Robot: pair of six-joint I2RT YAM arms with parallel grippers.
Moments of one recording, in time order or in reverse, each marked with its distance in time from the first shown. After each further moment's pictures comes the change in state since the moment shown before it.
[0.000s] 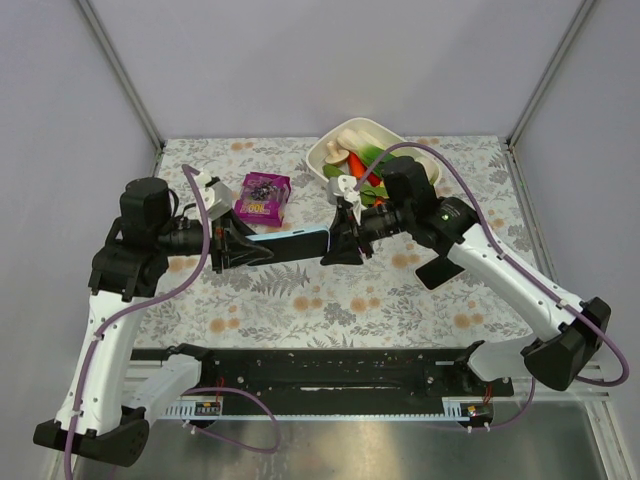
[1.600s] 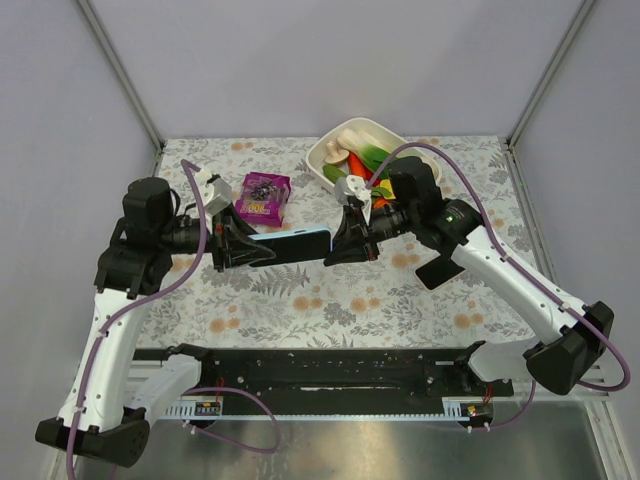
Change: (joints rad) left arm 0.009 -0.002 -0.051 0.098 0.049 -0.110; right arm -0.044 -0.036 -0.049 0.054 -0.135 0.031
